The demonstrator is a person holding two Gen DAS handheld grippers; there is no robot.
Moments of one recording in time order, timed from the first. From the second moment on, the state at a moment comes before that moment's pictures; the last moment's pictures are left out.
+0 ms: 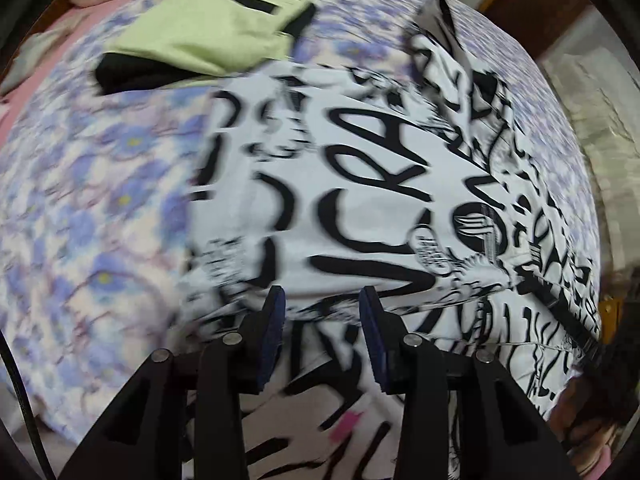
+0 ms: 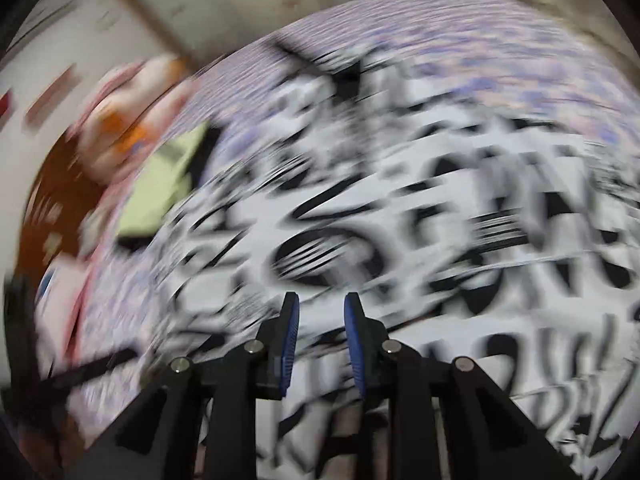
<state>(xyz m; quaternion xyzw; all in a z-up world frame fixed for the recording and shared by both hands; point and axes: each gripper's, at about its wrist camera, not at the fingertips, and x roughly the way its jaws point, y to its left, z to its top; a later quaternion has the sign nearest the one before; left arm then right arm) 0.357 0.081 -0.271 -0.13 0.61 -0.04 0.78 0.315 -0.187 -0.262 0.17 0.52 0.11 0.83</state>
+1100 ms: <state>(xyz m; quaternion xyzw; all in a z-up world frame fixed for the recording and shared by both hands) 0.346 0.132 -0.302 -0.21 0.62 0.06 0.75 0.332 -0.260 -0.295 0.13 0.53 0.00 0.84</state>
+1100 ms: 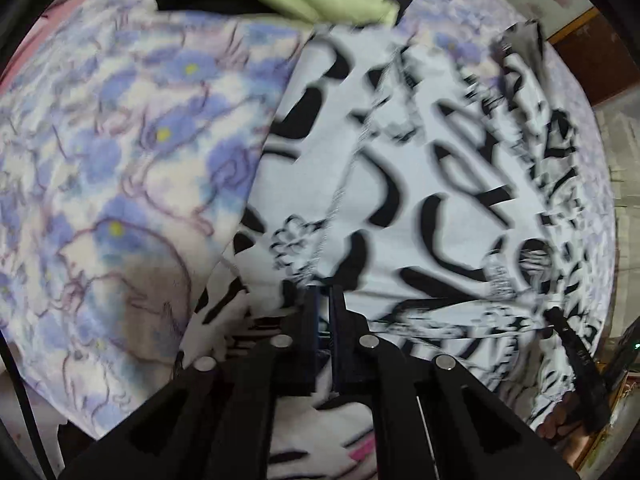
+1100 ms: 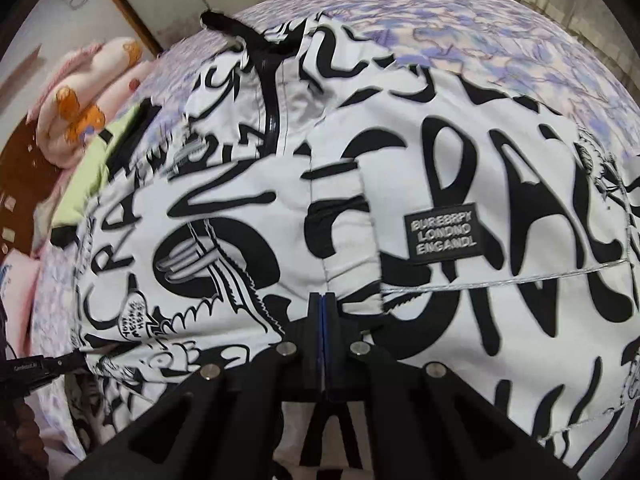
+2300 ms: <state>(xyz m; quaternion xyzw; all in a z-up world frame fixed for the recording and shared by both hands) 0.506 0.204 -0.372 -0.25 0.54 0.01 0.80 0.422 -0.222 -0.337 0.17 0.47 -0.07 0.86</state>
